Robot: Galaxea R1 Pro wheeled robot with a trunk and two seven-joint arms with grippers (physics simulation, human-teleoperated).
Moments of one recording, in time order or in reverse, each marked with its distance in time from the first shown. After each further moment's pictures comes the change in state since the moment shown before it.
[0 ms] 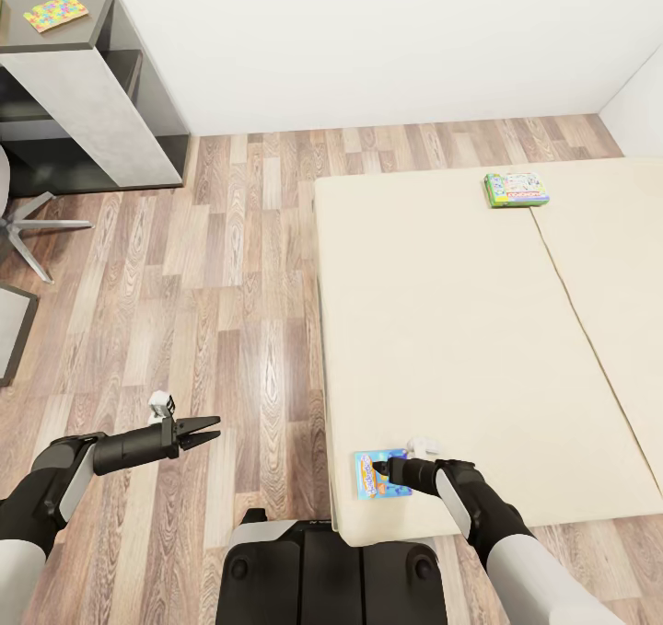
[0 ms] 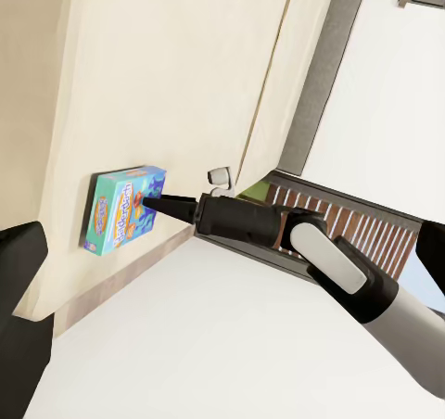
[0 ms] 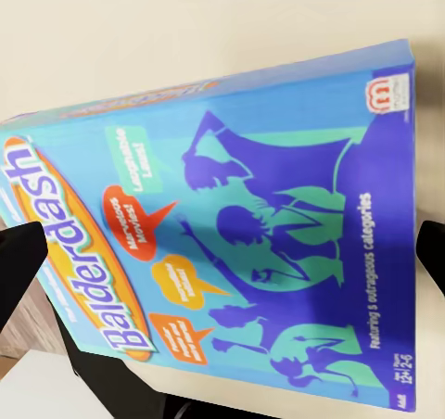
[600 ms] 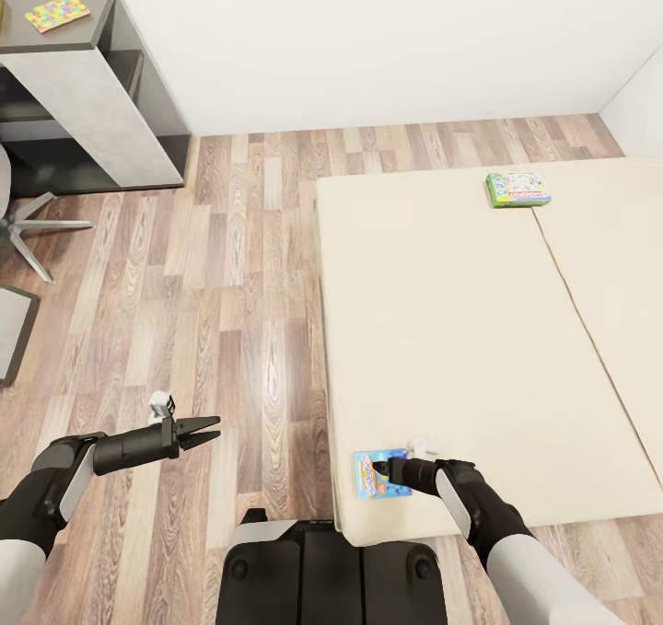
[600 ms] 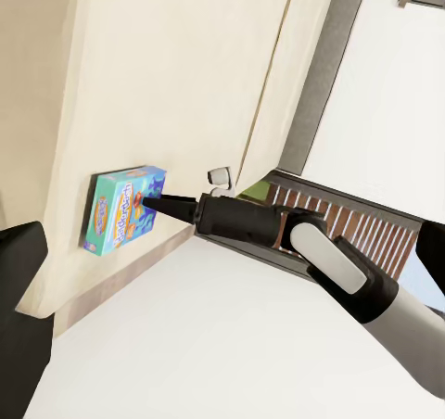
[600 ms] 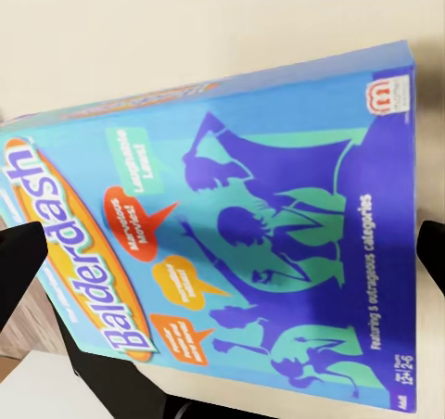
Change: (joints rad) left arm 0.000 0.000 0.000 0.000 0.000 0.000 0.000; right arm 0.000 0.000 0.000 0.000 0.000 0.000 0.001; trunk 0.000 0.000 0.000
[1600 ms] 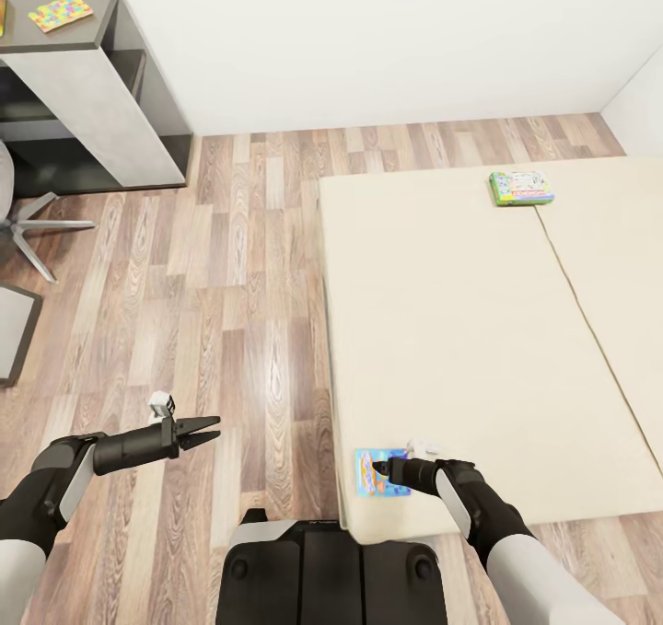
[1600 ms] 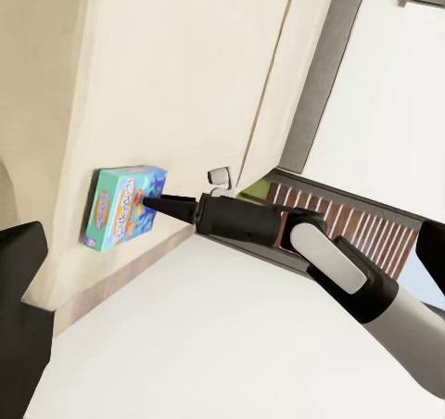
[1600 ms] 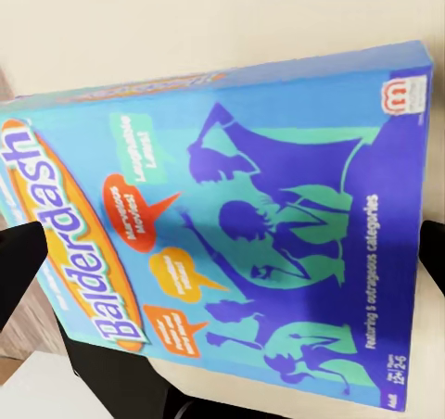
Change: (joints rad) left arm 0.000 0.000 0.000 0.000 0.000 0.000 0.000; right arm 0.000 0.000 0.000 0.000 0.000 0.000 -0.001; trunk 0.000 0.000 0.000
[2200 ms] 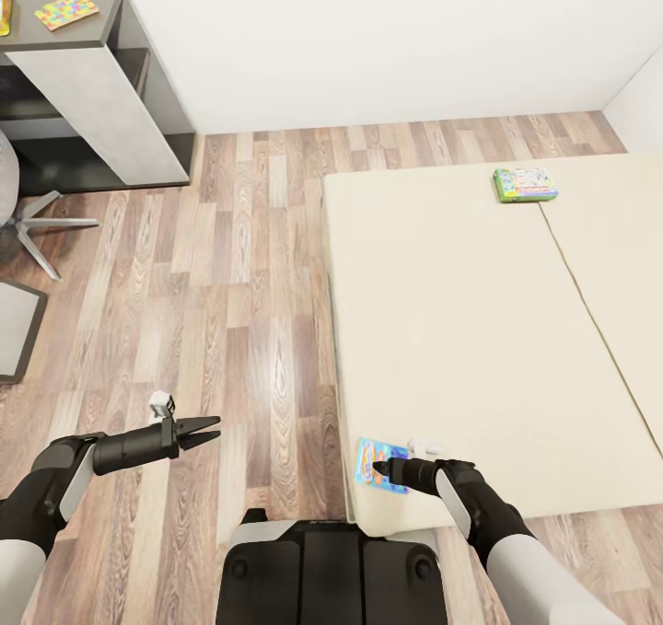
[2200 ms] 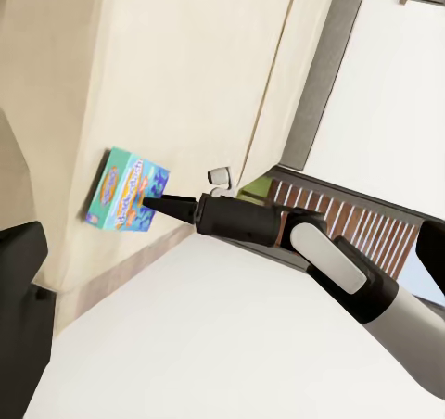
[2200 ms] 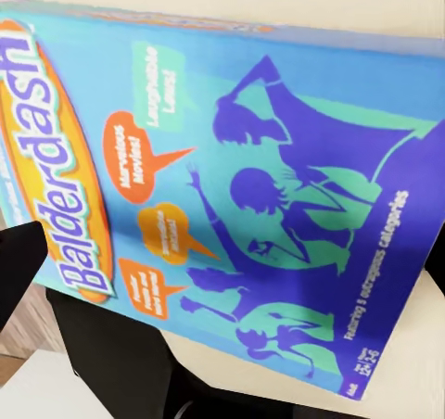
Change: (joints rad) left arm 0.000 0.000 0.000 0.000 0.000 0.000 0.000; right arm 0.000 0.000 0.000 0.000 0.000 0.000 0.000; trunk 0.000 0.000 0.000
